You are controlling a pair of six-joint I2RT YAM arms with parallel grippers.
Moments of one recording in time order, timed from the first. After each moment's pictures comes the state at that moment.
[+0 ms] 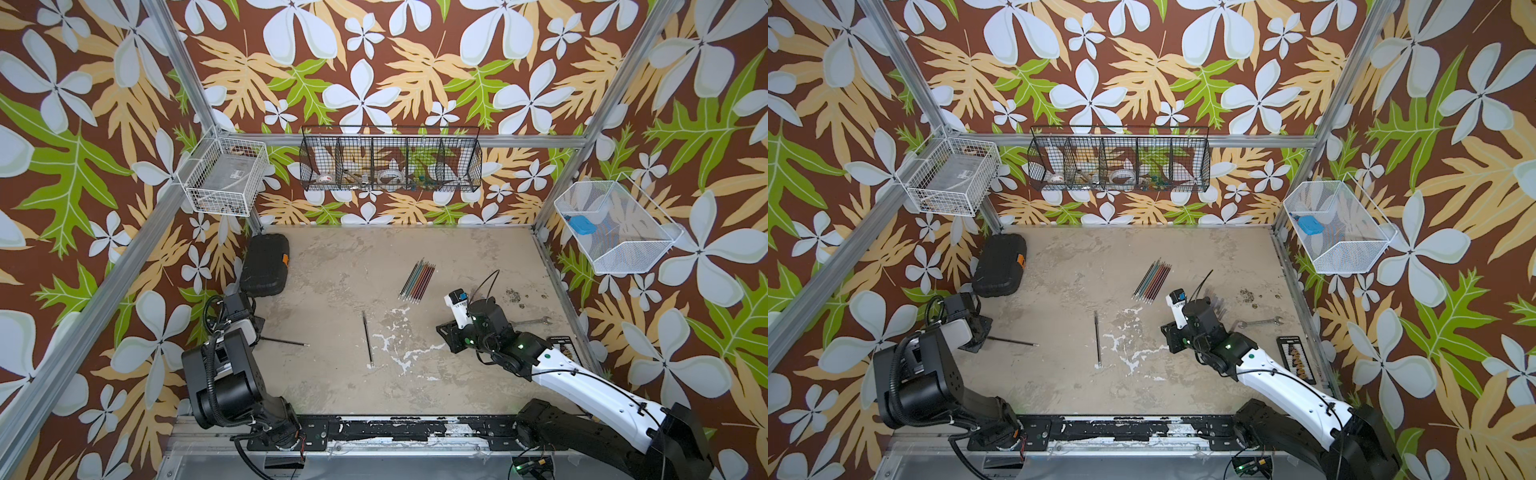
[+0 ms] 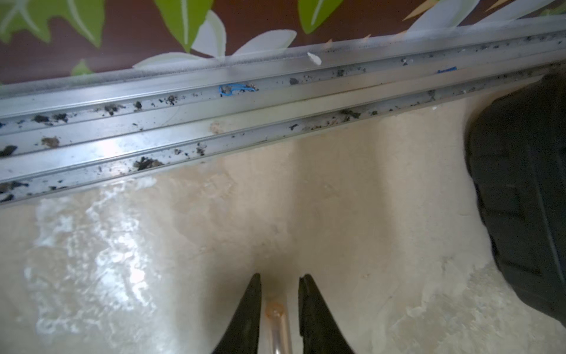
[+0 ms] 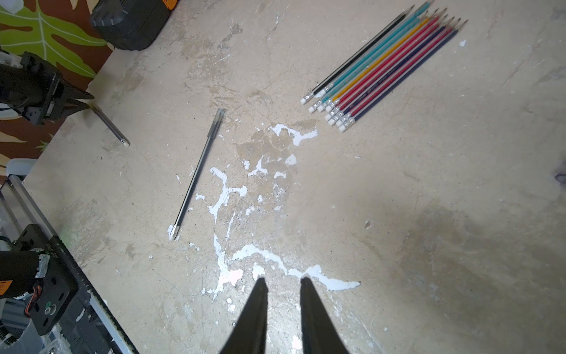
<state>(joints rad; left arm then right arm) 0.47 1.54 0.64 -0.21 -0.22 -0.86 0.65 1.01 0.61 -0.30 -0.11 0.32</state>
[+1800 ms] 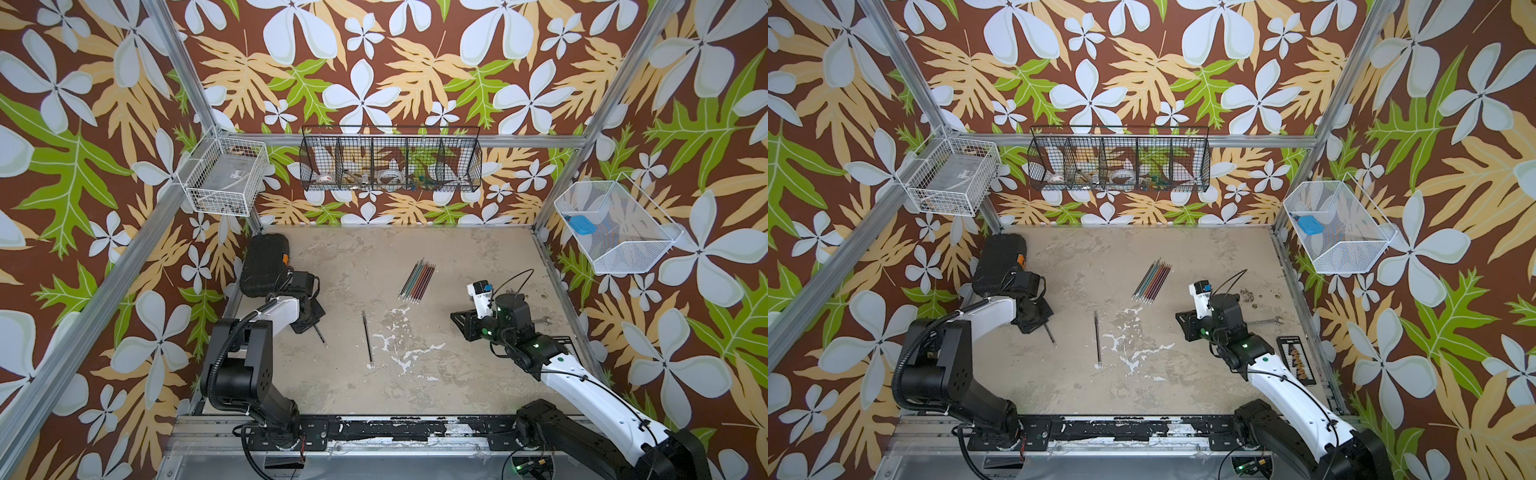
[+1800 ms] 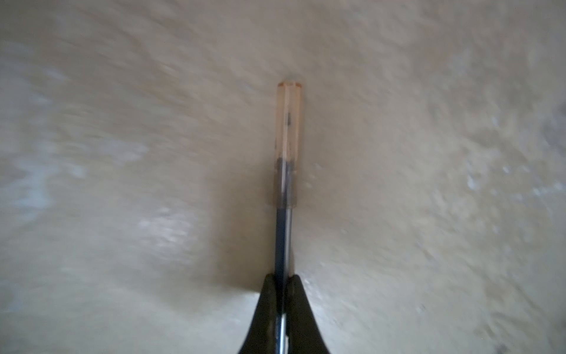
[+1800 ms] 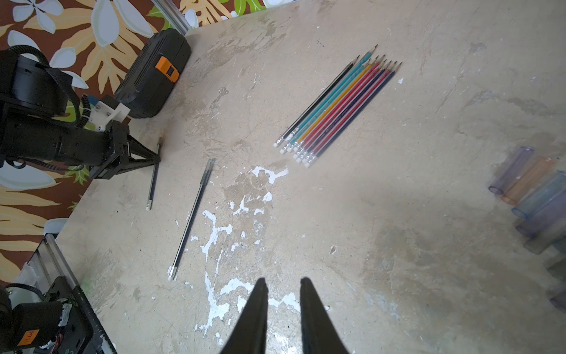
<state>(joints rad) -0.05 1.59 0.83 -0.48 0.02 -0.71 0.38 0.94 0.54 -0.19 -0.30 0.32</state>
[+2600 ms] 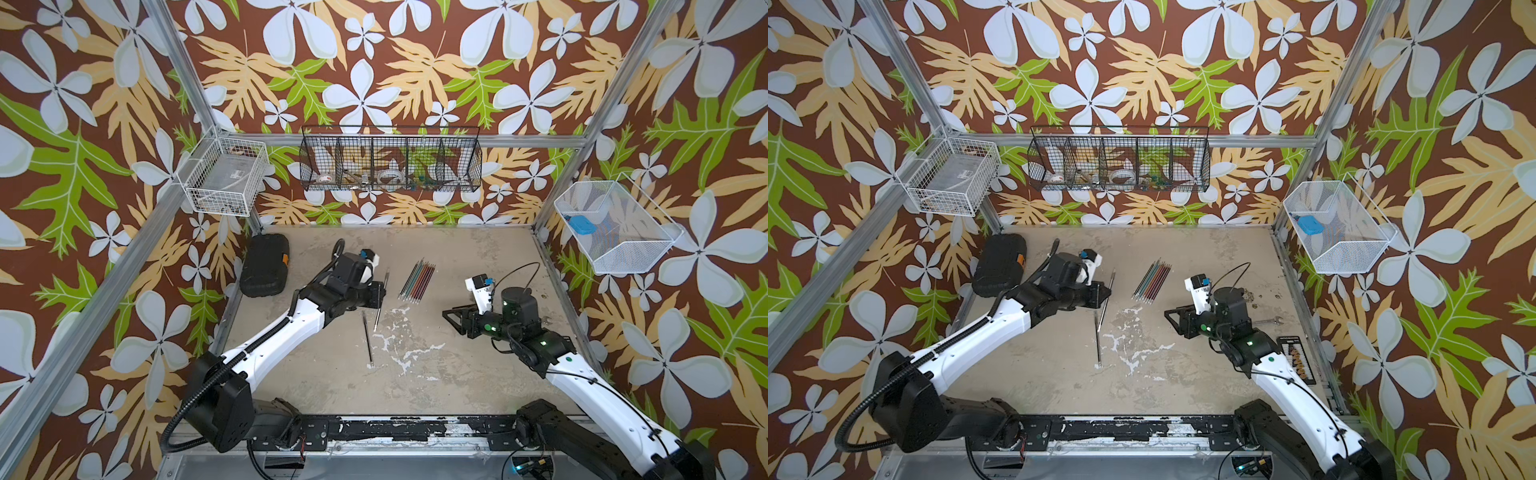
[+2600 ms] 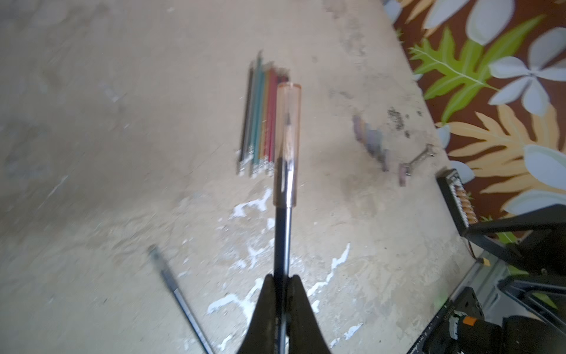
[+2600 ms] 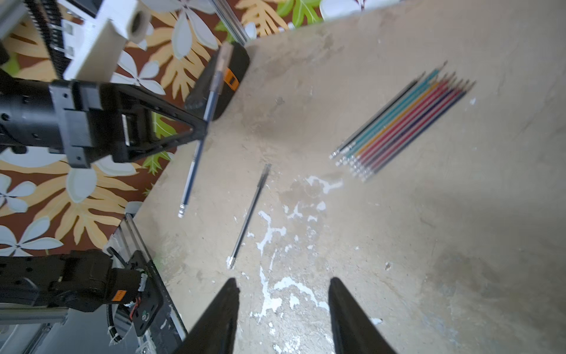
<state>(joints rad) -0.59 1.41 1.12 -0.43 0.19 -0.41 0.38 0.88 0.66 -0.25 -0.48 0.34</state>
